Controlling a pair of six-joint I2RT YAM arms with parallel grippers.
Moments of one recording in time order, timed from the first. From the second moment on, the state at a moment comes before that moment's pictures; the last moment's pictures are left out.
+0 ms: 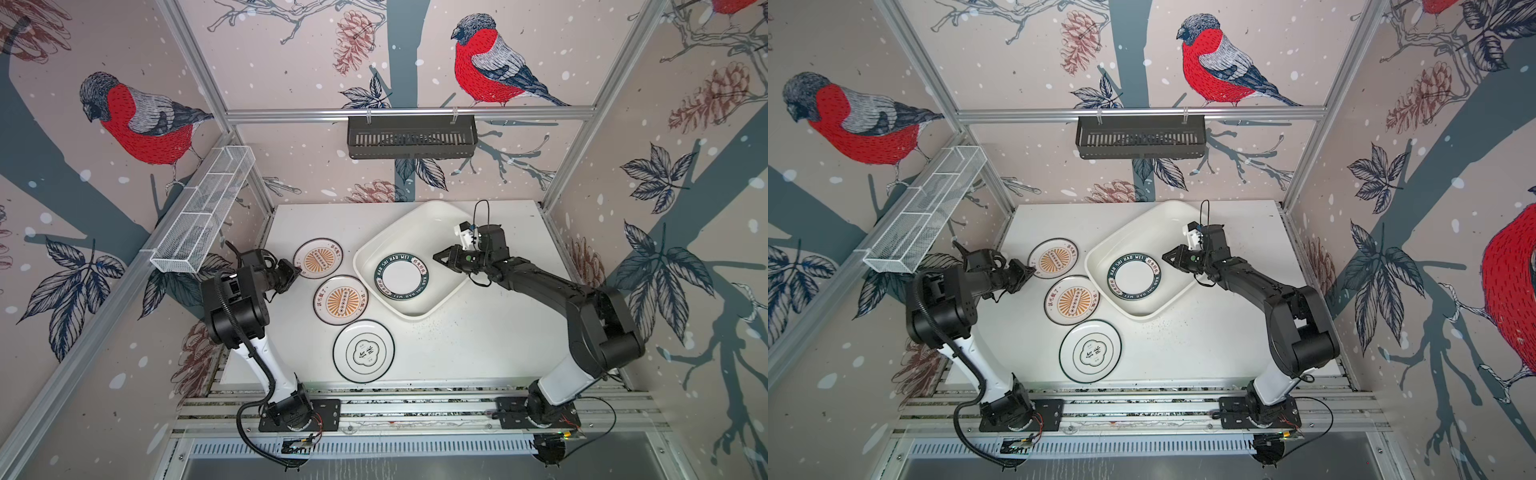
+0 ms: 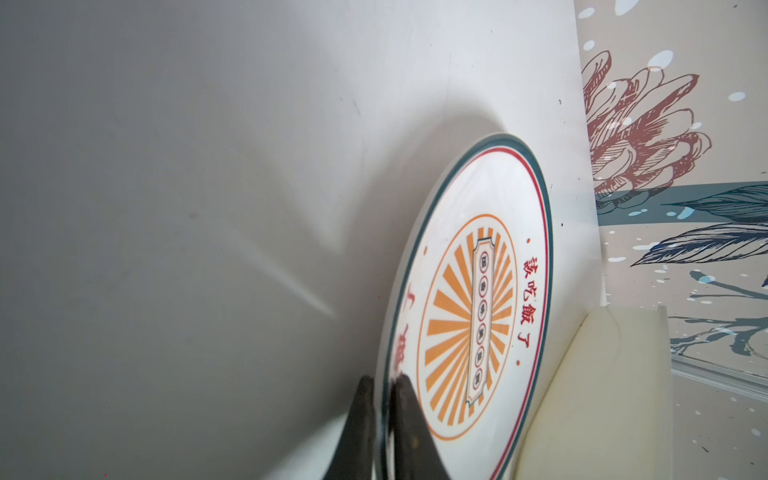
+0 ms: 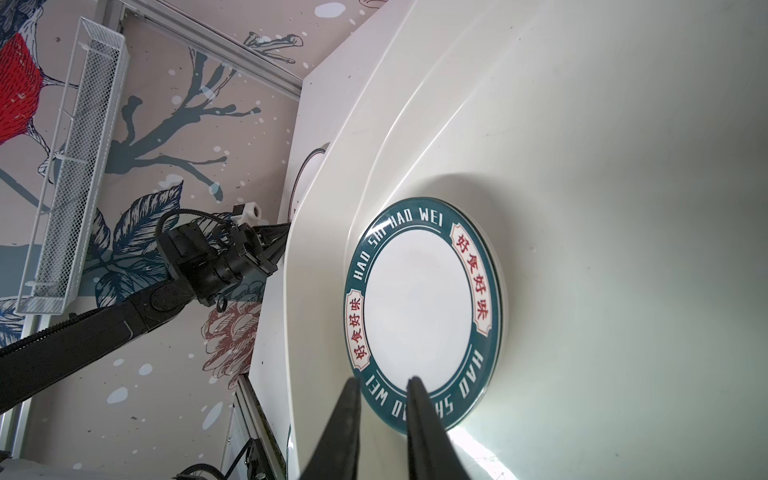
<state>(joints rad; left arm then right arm) 0.42 1.93 0.98 0.02 0.64 -0.58 0.35 1.64 0.99 0.05 -0.66 0.66</state>
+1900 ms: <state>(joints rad) 0.34 1.75 0.96 0.19 0.78 -0.87 0.36 1.60 1.06 0.01 -0.65 0.65</state>
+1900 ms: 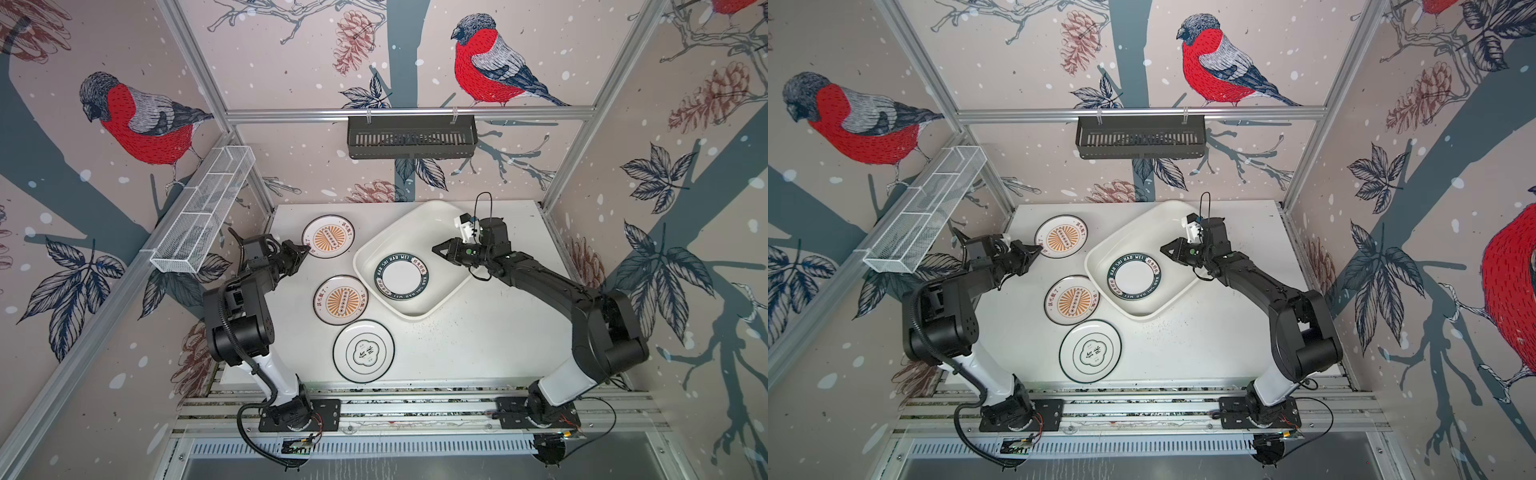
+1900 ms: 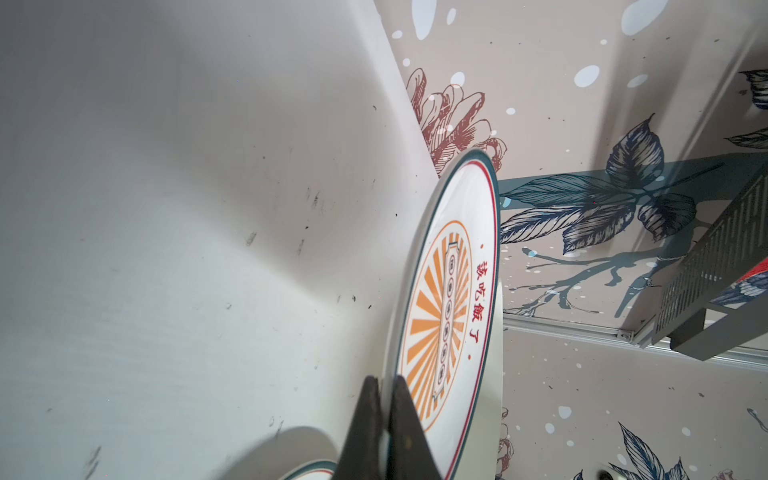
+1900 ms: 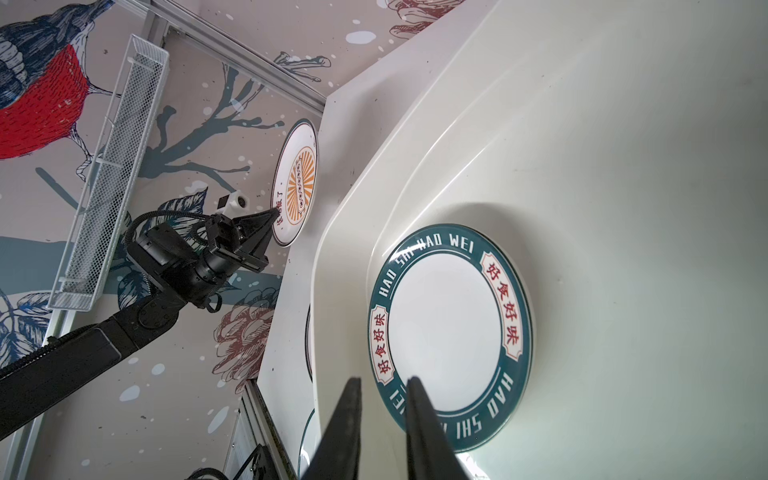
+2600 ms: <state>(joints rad) 0.07 1.64 1.11 0.10 0.76 -0.81 0.27 1.37 1.10 -0.14 -0.60 0.61</state>
